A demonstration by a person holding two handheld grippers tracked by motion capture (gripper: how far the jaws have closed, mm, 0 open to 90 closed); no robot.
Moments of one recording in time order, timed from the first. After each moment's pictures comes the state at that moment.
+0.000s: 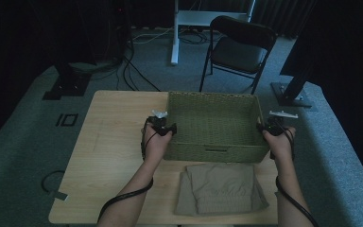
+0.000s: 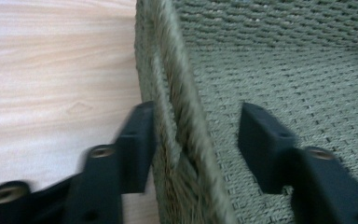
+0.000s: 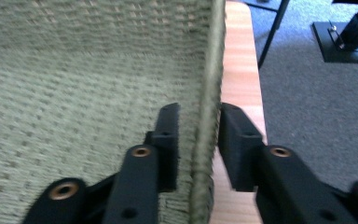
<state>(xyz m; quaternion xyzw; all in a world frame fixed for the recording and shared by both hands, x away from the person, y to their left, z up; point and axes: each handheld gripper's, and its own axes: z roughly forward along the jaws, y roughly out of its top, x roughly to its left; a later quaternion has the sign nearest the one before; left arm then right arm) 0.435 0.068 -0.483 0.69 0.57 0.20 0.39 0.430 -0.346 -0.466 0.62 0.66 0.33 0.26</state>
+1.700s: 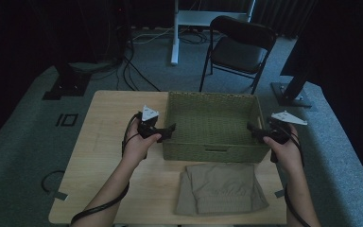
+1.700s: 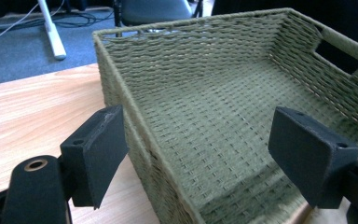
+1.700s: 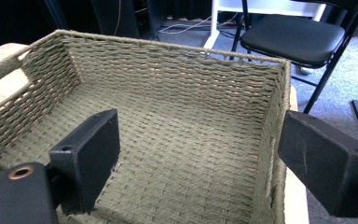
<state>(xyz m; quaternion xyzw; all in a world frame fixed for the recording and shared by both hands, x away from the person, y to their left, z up) 0.385 0.104 -0.420 0.75 0.43 0.20 0.47 0.371 -0.317 -0.411 0.51 0.68 0.44 0.29</state>
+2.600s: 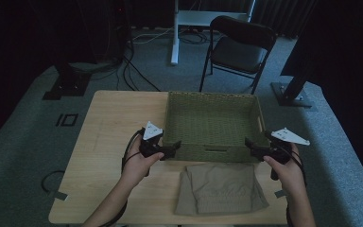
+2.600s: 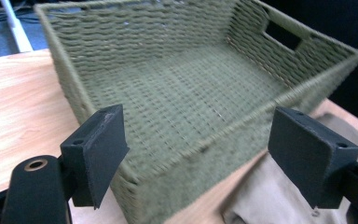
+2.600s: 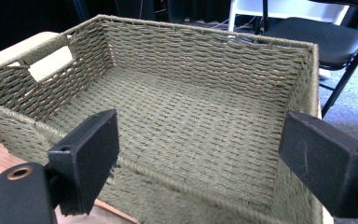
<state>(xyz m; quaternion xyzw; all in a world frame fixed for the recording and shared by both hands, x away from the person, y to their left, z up) 0.333 0.092 -0.431 0.76 0.40 0.16 0.48 0.317 -0.307 -0.422 0.48 0.69 0.46 0.28</state>
